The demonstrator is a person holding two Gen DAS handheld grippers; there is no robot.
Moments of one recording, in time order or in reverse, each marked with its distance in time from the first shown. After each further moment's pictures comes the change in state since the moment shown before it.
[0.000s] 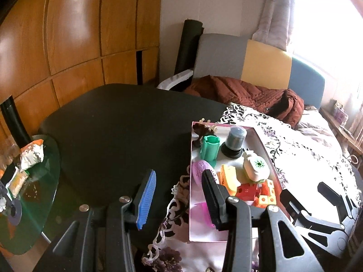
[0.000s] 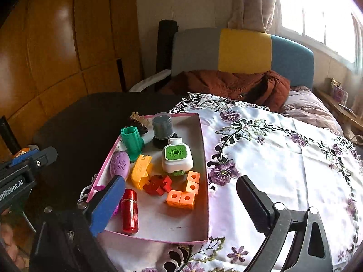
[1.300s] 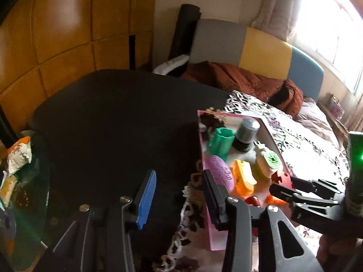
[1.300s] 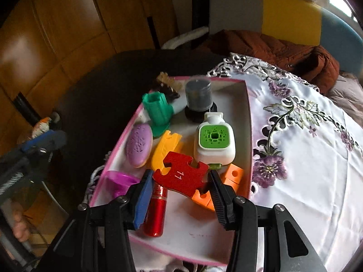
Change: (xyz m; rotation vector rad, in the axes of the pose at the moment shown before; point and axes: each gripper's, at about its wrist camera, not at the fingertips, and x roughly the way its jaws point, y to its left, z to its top) left arm 0.041 0.035 0.012 0.001 0.096 -0.056; right arm 0.079 0.013 0.020 -0.093 0.300 0.227
